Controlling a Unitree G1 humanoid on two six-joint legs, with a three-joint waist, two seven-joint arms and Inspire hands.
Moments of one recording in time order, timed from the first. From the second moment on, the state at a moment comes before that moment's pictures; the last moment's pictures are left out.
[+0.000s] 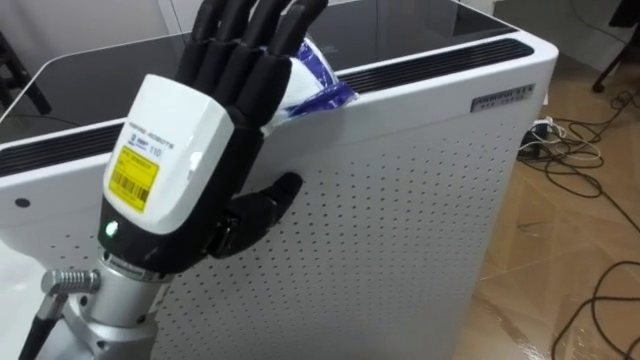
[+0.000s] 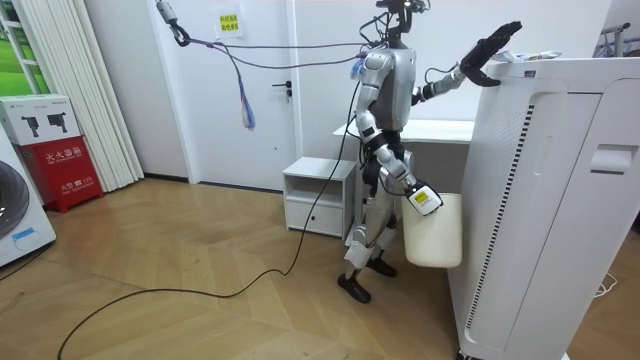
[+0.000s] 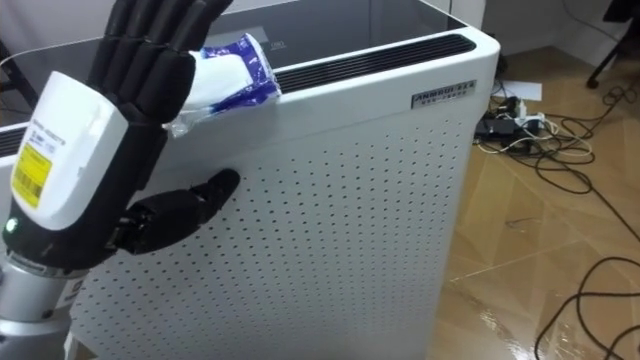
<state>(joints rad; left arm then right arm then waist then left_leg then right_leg) -0.05 0.46 -0.06 -0.45 0.87 -0.33 0.30 0.14 -0.34 0.24 0.70 -0.01 -0.15 0.18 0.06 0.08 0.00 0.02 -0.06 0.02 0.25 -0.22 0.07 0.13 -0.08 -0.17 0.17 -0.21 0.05</state>
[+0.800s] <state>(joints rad) -0.05 0.51 -0.07 -0.45 0.87 -0.27 0.10 0.16 -0.35 0.21 0.67 0.00 -0.09 0.24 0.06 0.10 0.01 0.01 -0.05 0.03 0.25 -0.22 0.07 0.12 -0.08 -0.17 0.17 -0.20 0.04</state>
